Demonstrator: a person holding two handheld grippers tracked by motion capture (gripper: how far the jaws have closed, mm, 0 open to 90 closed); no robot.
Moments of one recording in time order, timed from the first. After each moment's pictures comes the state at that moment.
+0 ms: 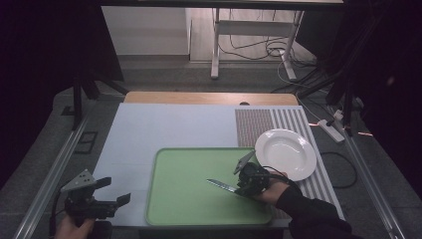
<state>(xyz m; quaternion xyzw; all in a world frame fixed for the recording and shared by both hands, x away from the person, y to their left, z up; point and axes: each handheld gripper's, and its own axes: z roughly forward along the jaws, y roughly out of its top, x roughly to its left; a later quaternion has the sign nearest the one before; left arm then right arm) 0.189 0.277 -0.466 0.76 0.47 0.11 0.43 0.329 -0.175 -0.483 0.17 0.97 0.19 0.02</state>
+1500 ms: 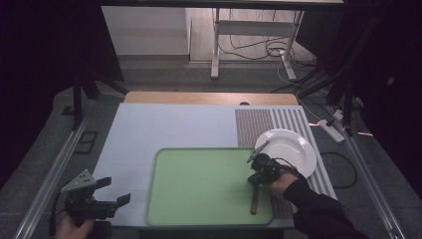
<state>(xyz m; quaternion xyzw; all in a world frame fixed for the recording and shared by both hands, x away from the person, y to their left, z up) 0.189 0.277 -0.466 0.76 0.47 0.12 0.43 0.363 -0.213 -0.494 0.24 0.95 0.18 0.01</state>
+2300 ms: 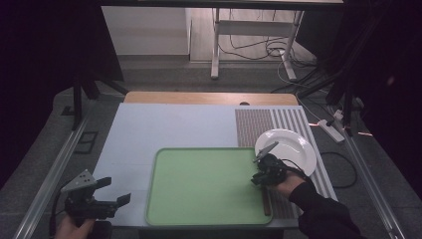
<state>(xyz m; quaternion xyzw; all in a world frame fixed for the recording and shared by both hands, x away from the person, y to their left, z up) 0.189 0.277 -0.466 0.76 0.47 0.12 0.43 0.356 -0.229 -0.485 0.26 0.94 0.21 0.03</state>
